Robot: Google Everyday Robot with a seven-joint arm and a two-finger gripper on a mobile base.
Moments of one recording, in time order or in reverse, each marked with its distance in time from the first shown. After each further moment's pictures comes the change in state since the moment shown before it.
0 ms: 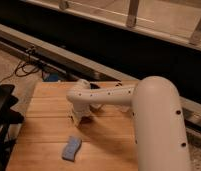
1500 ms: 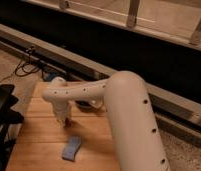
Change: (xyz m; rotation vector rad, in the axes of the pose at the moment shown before) arm -0.053 0.090 -0.011 0.027 0.078 -0.136
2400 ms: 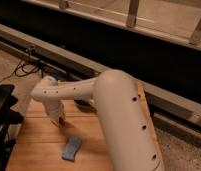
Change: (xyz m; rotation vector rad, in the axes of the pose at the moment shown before) arm -0.018 0.028 -0.012 0.027 0.022 -0.066
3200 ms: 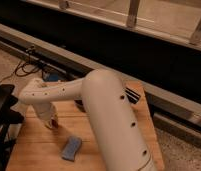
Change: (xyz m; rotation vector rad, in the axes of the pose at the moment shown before) arm -0.008 0.026 -0.006 0.024 0.033 -0.066
